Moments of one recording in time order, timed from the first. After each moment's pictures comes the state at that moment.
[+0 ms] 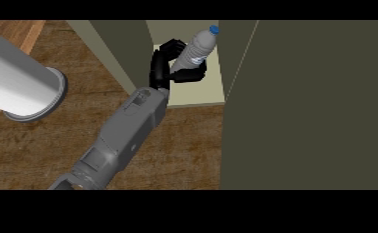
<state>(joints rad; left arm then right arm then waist) -0.93 0.00 -0.33 -0.48 0.49 0.57 -0.39 1.07 -0.49 0.37 -2.48 -0.05 0.09 -0.59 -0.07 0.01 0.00</state>
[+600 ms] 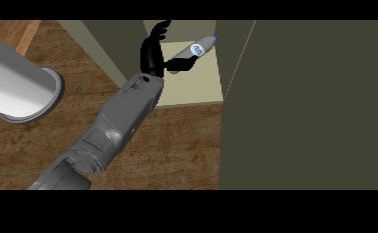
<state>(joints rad) -1.11 0.02 -0.35 -0.19 0.38 0.79 -0.38 1.07 -0.48 0.36 -2.48 -0.06 0.13 -0.59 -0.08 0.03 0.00</state>
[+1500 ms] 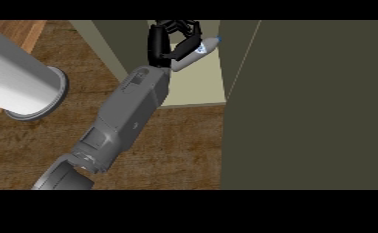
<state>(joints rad) -1.10 0.00 -0.19 -0.37 0.56 0.46 -0.69 1.08 -0.48 0.37 -2.48 -0.06 0.16 -0.60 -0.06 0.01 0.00</state>
